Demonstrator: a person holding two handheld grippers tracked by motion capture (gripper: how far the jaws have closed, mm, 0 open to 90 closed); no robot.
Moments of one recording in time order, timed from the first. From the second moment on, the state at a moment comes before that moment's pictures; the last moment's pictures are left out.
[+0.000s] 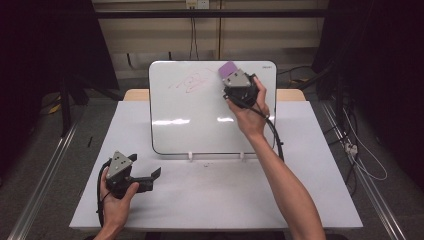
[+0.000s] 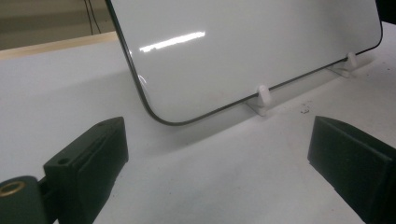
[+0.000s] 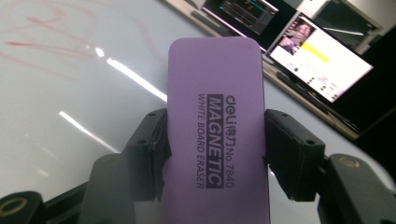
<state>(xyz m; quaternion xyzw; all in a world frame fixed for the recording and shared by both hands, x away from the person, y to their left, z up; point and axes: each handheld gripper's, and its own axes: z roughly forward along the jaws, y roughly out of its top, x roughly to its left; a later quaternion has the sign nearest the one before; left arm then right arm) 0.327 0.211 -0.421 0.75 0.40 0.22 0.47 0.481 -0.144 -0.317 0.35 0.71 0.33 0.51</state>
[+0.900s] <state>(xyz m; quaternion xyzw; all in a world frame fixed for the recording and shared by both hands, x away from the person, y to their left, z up) 0.329 0.207 -0.423 0.76 0.39 0.21 0.47 0.493 -0.098 -0.315 0.33 0.71 0.33 0.52</state>
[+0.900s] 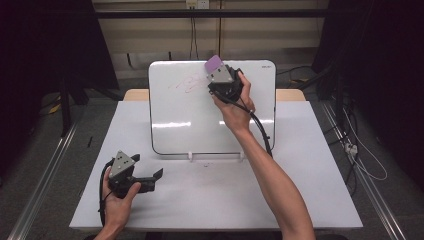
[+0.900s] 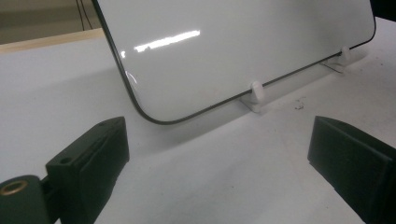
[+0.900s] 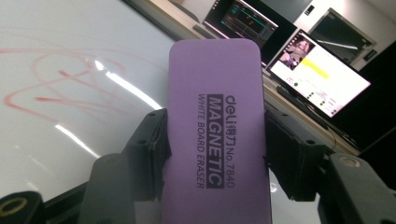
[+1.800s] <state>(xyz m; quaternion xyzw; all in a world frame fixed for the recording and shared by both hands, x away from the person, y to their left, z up) 0.327 0.209 -0.421 0.76 0.39 0.21 0.48 0.486 -0.110 -0.321 0.34 0.71 0.36 0.50</state>
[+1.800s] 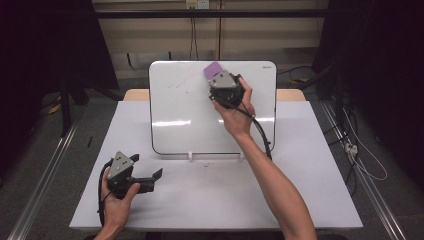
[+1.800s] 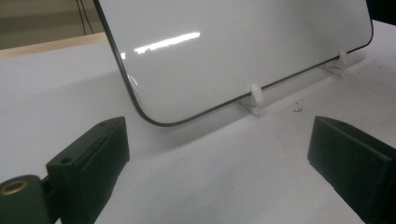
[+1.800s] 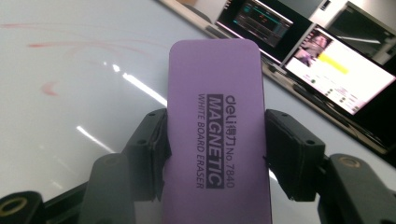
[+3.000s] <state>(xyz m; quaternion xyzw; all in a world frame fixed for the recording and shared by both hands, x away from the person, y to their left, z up) 0.328 0.211 -0.420 0.75 0.39 0.21 0.48 0.475 -0.049 -0.339 0.28 0.75 0.37 0.47</state>
